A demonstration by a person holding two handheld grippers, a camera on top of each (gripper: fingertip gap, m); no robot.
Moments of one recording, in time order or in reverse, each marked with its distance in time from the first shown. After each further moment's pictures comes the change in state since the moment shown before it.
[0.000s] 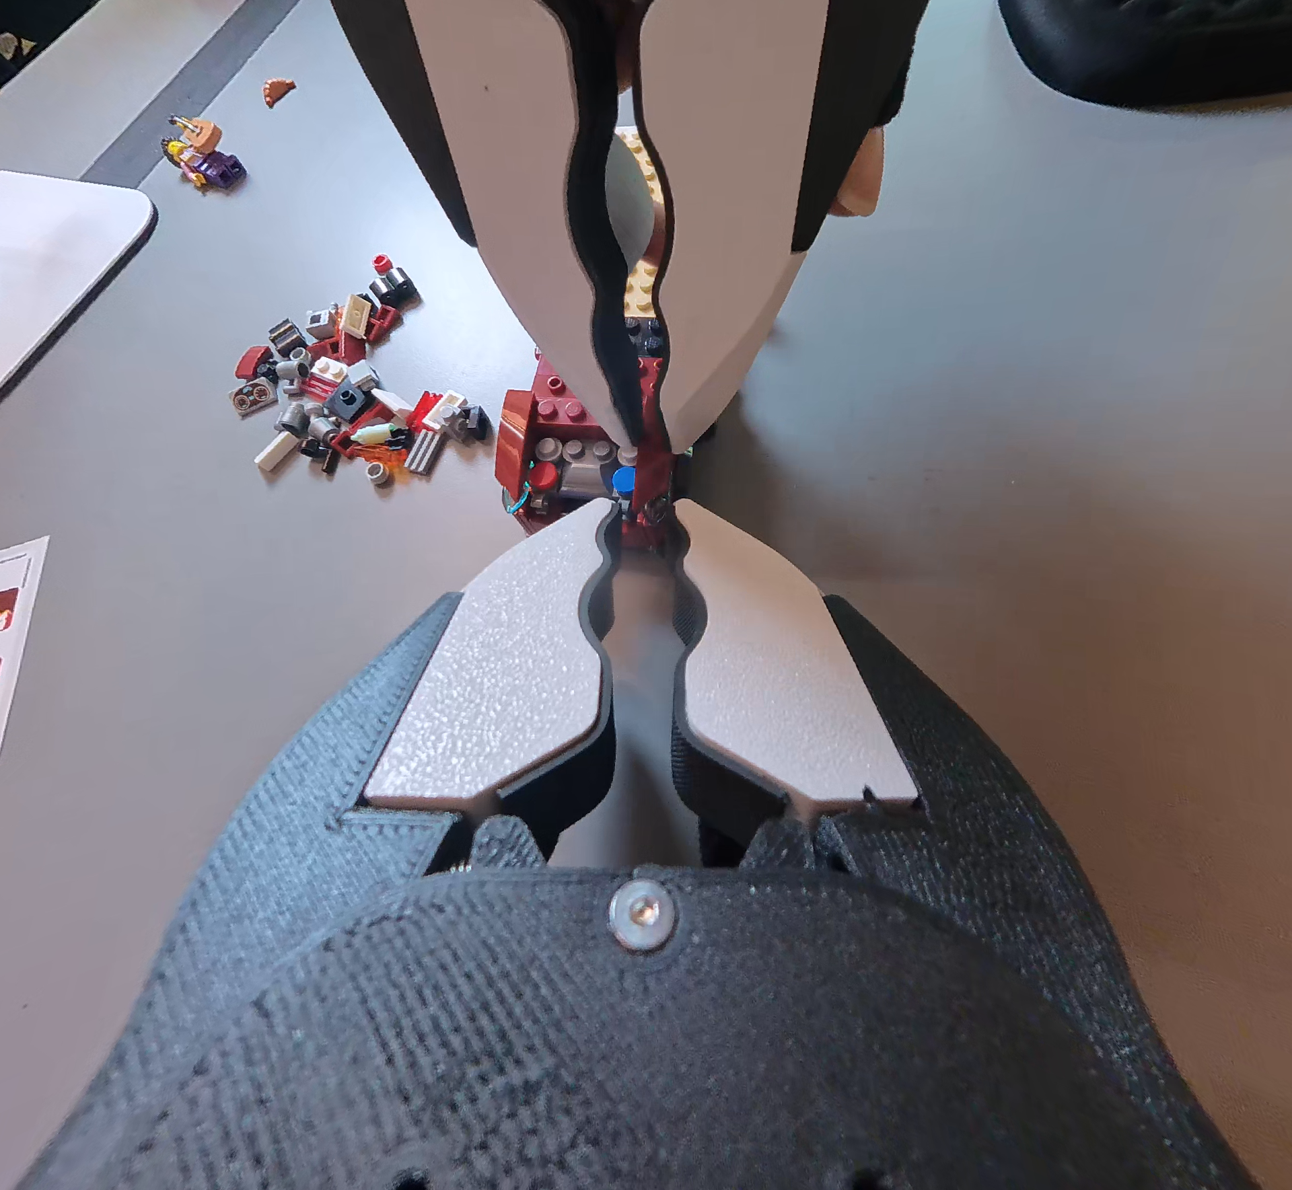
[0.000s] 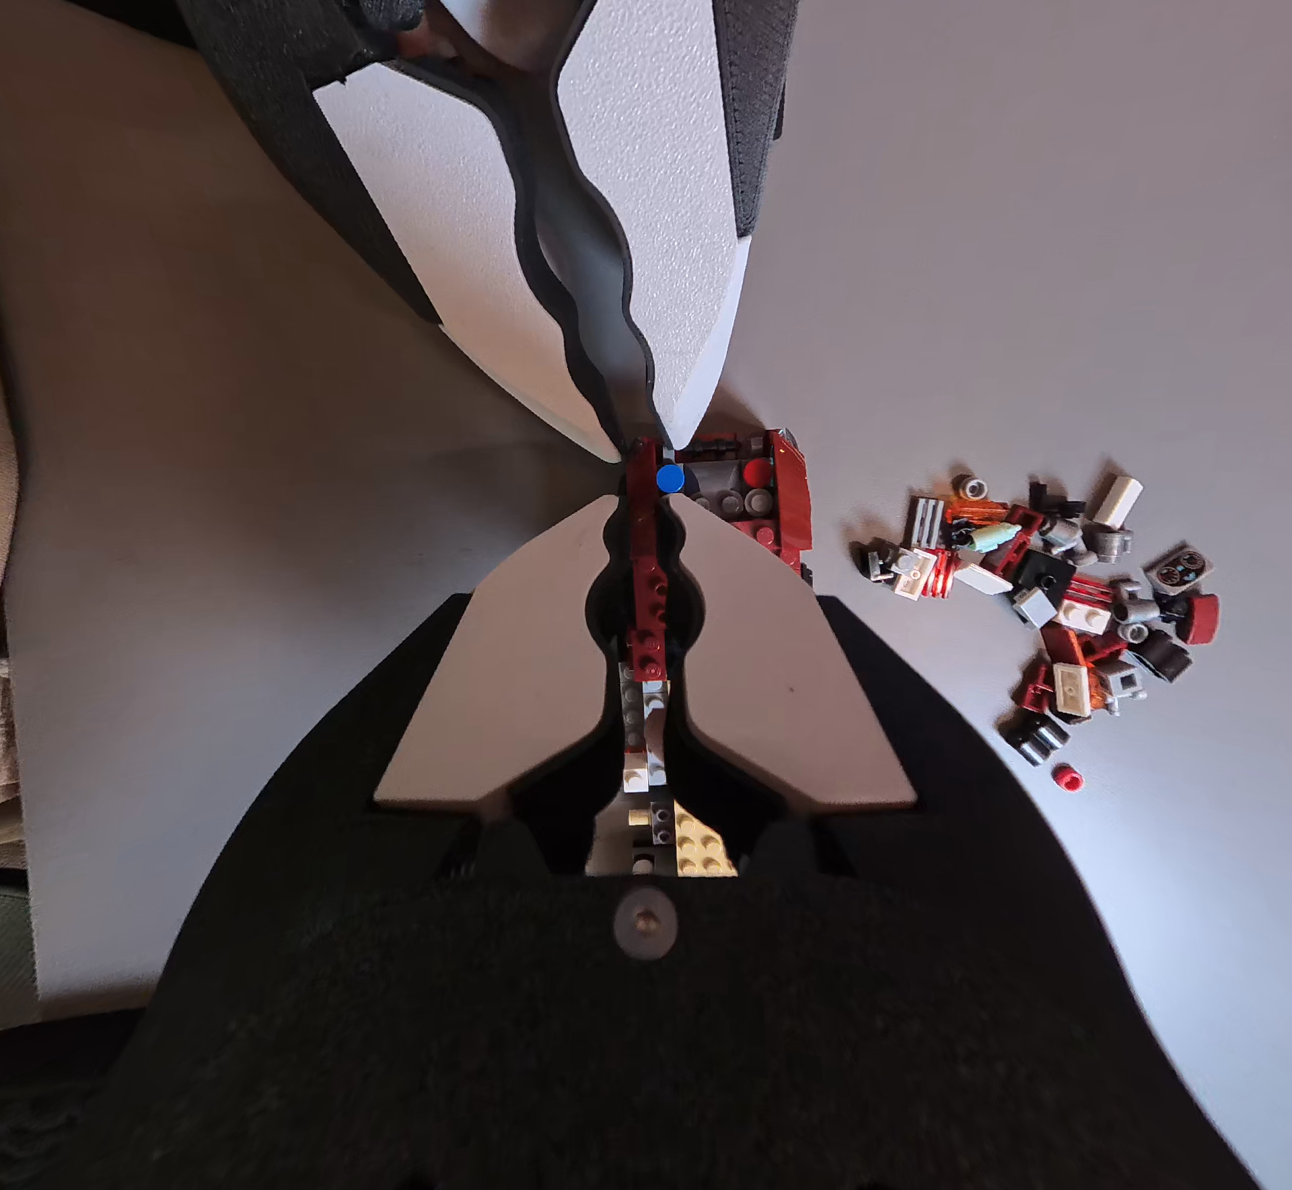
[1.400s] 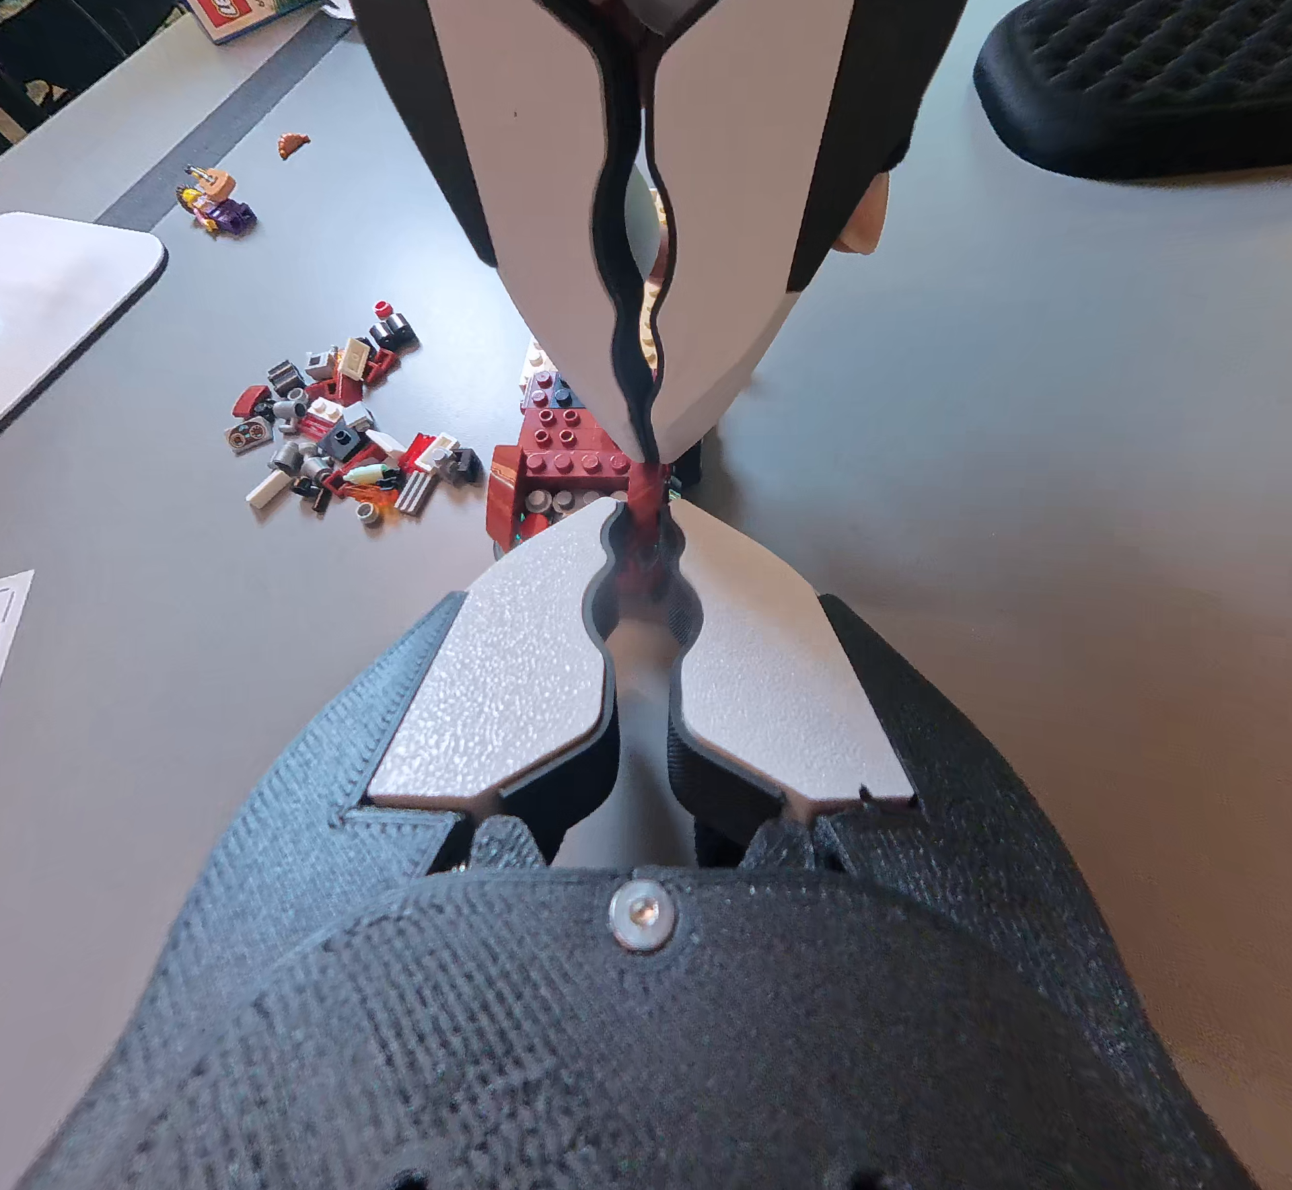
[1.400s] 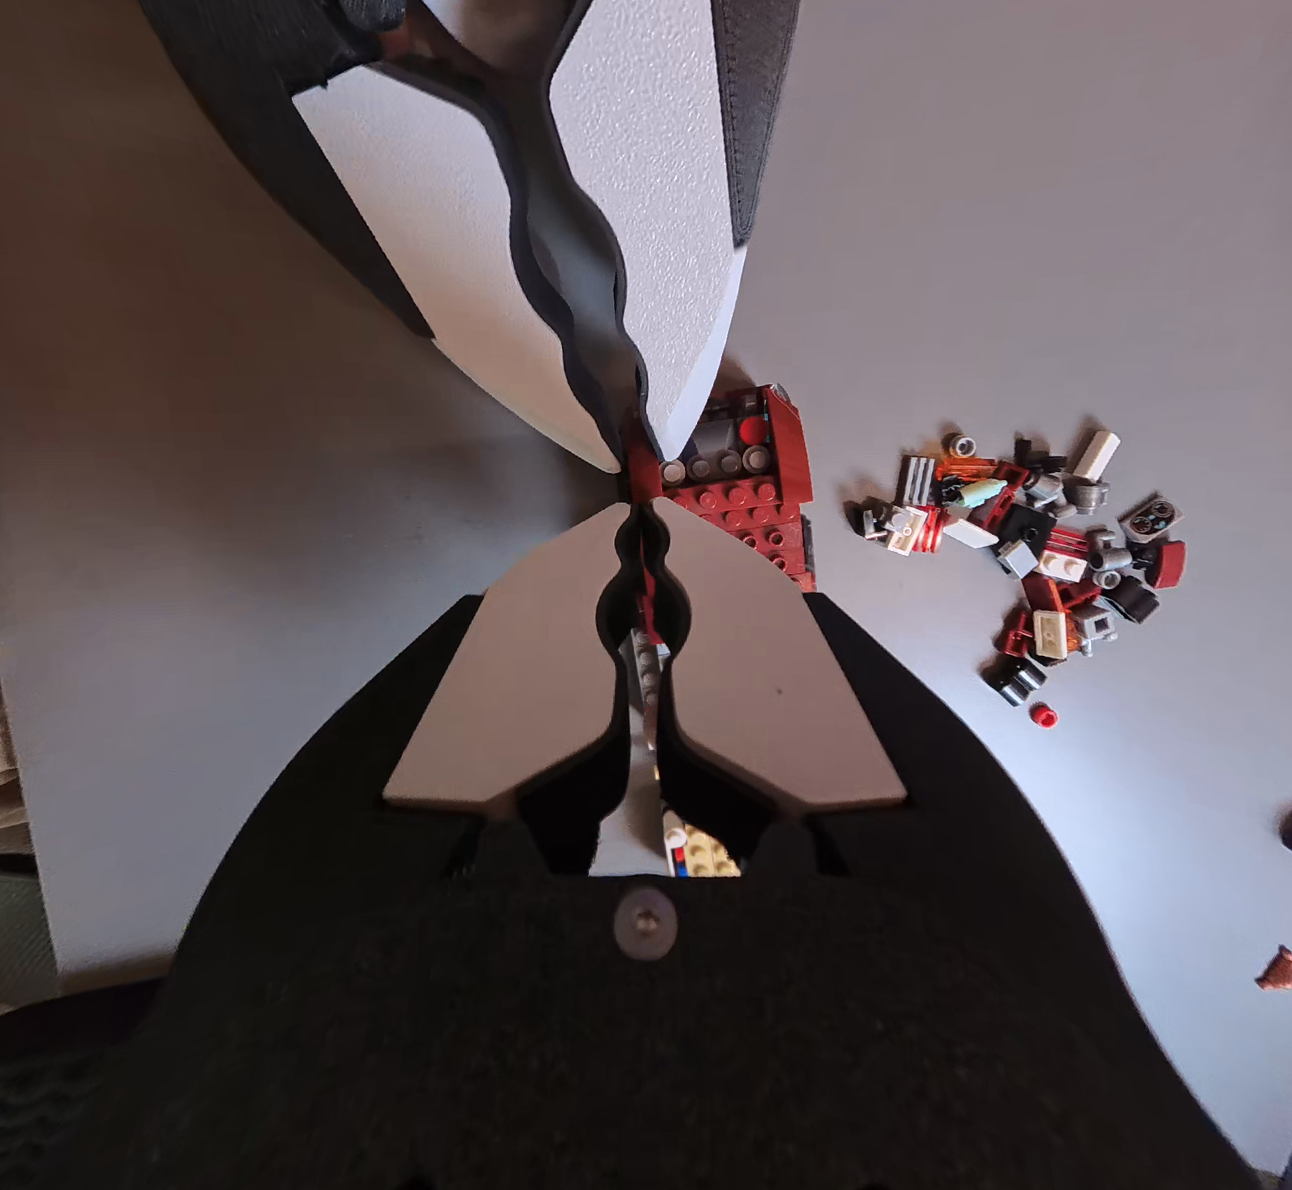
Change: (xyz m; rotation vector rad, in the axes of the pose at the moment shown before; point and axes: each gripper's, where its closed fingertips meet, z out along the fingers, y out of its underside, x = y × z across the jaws) left arm 0.004 -0.012 0.006 0.060 -0.003 -0.016; right arm 0.002 0.006 -0.004 -0.069 0.054 0.002
